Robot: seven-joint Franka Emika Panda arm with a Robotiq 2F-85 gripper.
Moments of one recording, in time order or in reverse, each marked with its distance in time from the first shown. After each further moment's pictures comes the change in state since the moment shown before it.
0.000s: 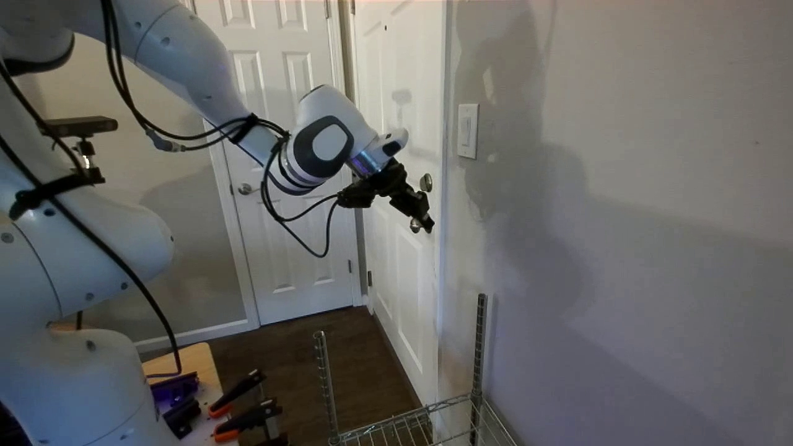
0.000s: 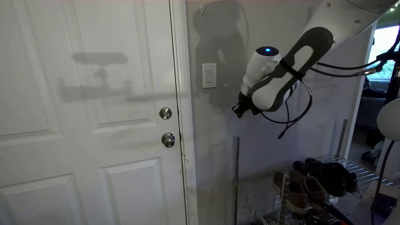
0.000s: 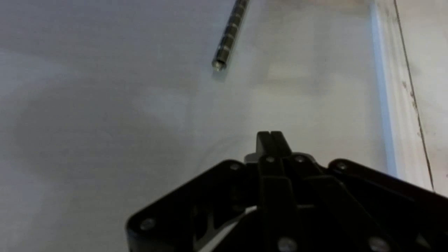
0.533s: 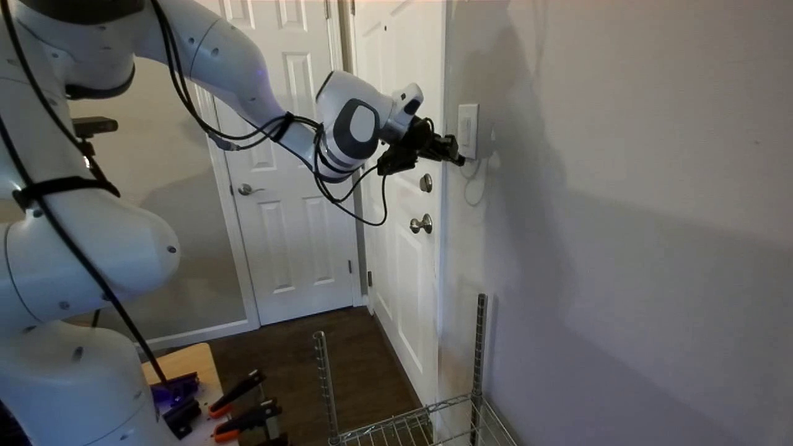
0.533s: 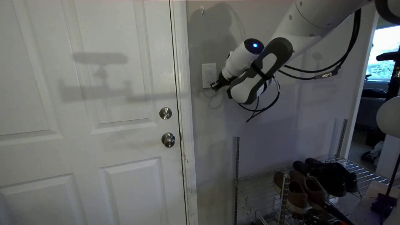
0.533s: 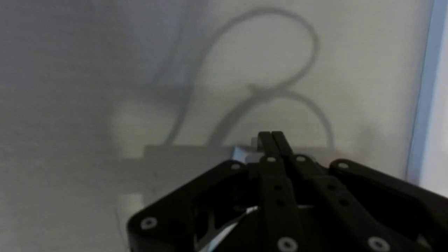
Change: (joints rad) arm -0.418 -0.101 0.329 0.286 0.007 0.300 0.009
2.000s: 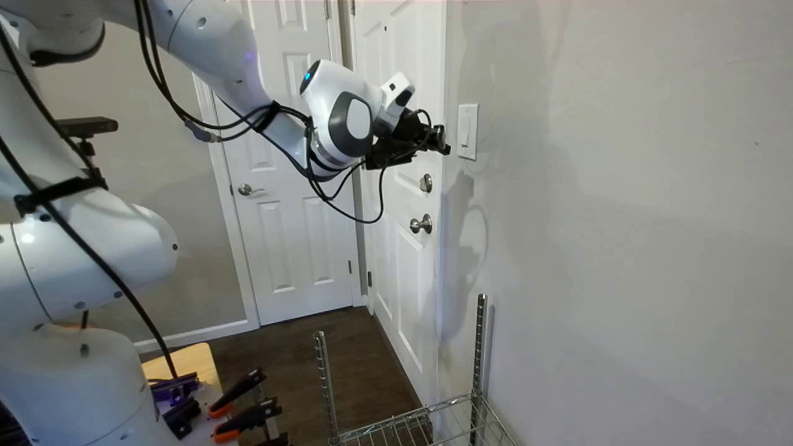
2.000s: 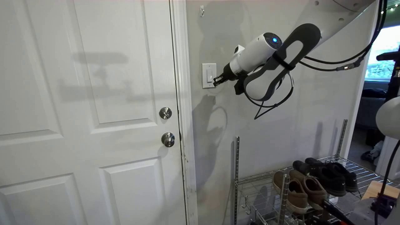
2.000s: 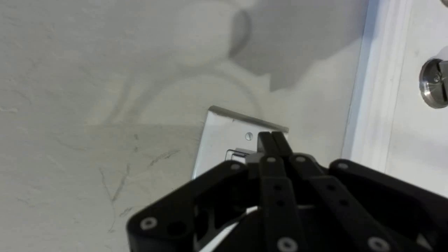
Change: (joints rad) arm 0.187 0.188 -0.183 -0.103 -0.214 0.163 -0.001
